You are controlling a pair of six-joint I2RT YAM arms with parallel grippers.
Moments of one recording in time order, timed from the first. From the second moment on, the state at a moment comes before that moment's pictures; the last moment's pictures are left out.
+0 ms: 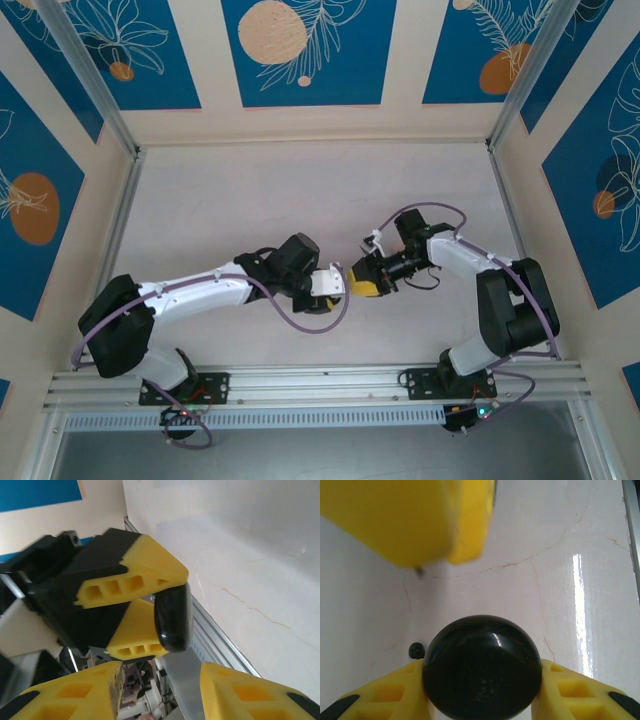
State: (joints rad) left arm -0.94 1.48 0.95 -0.38 0.26 0.56; right arm 0.31 1.53 0.85 -0.80 -1.20 0.23
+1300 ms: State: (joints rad) left arm -0.87 1.48 0.95 -0.25 0.28 0.44; right arm 0.31 1.42 0.82 -0.56 -1.05 0.23
